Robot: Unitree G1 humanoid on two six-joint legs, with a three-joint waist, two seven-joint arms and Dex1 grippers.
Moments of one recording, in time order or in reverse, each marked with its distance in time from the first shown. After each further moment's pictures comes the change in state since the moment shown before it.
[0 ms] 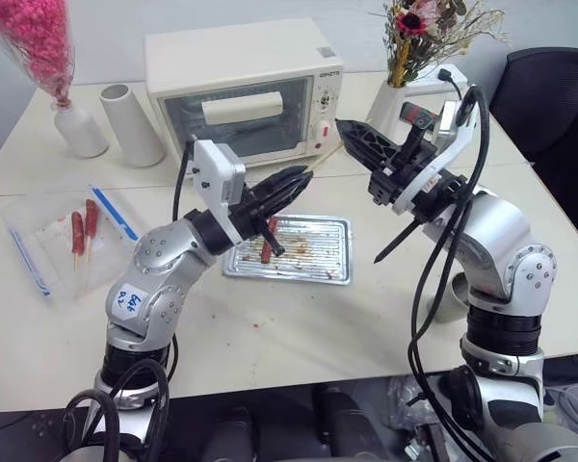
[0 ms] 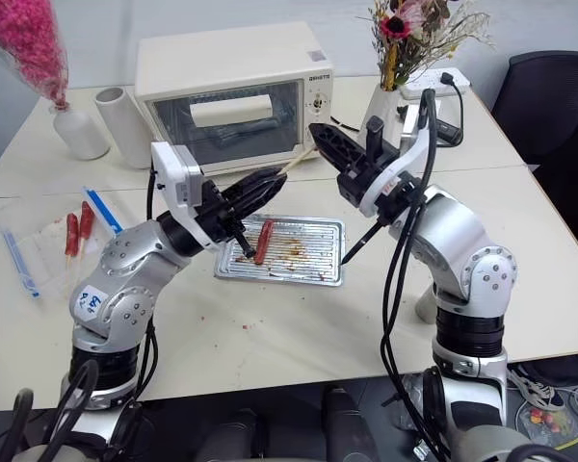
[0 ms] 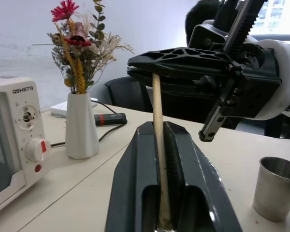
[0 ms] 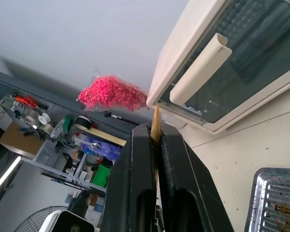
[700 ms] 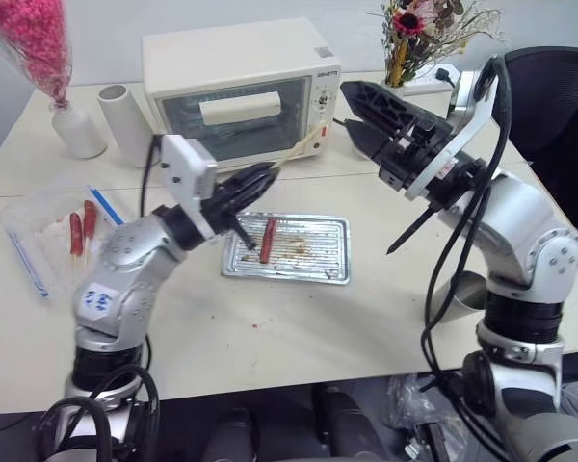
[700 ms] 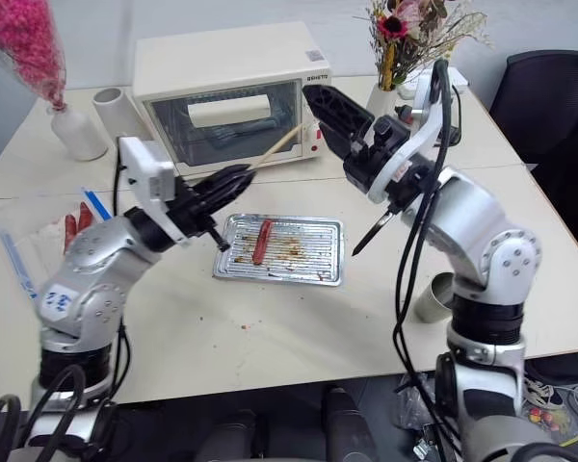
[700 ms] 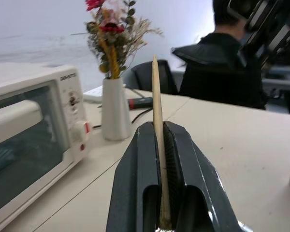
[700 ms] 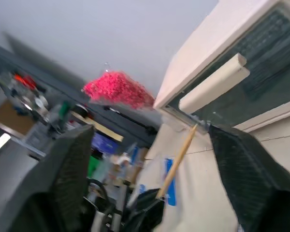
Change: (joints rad) left arm 0.052 0.182 0.138 -0.033 -0.010 0.051 -0.001; right arm -0.121 -0.146 0.024 0.049 -0.087 0.111 0.108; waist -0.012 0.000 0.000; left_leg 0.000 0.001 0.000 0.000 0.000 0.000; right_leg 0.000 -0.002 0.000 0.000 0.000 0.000
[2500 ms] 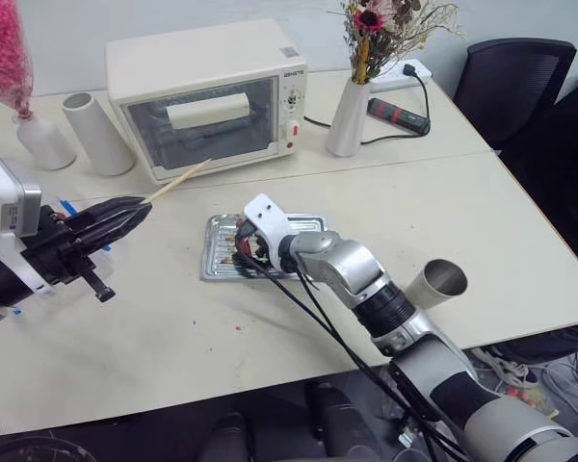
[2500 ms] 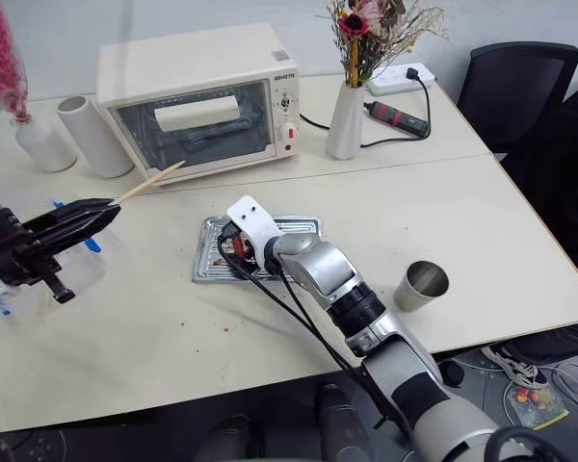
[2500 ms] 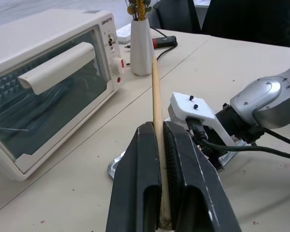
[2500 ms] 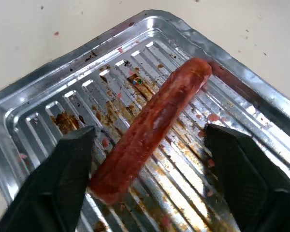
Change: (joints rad) left arm 0.430 0.441 0.627 -0.234 -0.428 0.287 -0.076; right arm -0.087 0.396 0.624 0.500 -1.660 -0.048 0.774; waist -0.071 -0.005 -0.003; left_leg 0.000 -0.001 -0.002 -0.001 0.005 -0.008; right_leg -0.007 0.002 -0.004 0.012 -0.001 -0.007
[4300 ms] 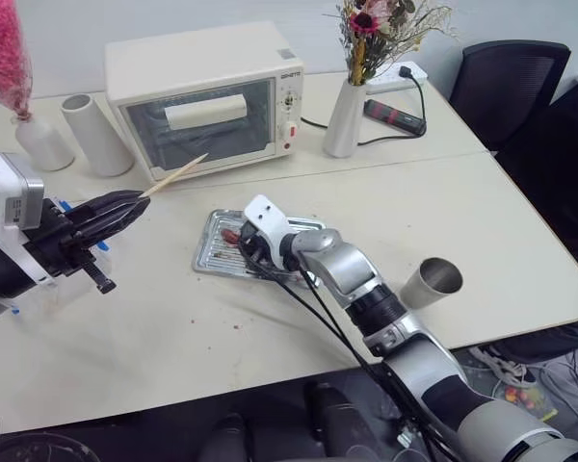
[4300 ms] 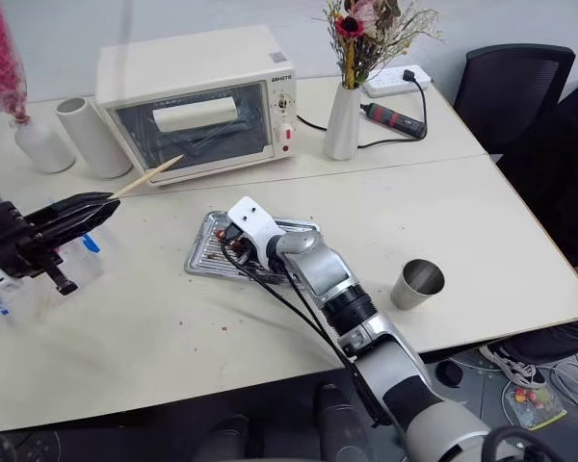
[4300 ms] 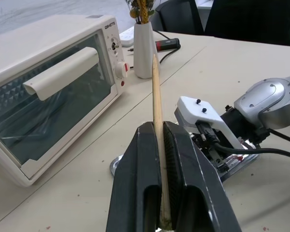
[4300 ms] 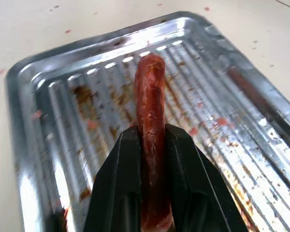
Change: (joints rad) left arm -0.014 0.007 -0.060 0.041 0.039 -0.047 -0.024; right arm 0.038 -0.024 -0.074 -0.013 -0.167 -0.076 0.287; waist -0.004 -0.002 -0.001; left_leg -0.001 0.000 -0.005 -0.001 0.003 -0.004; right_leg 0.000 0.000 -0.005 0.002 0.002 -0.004
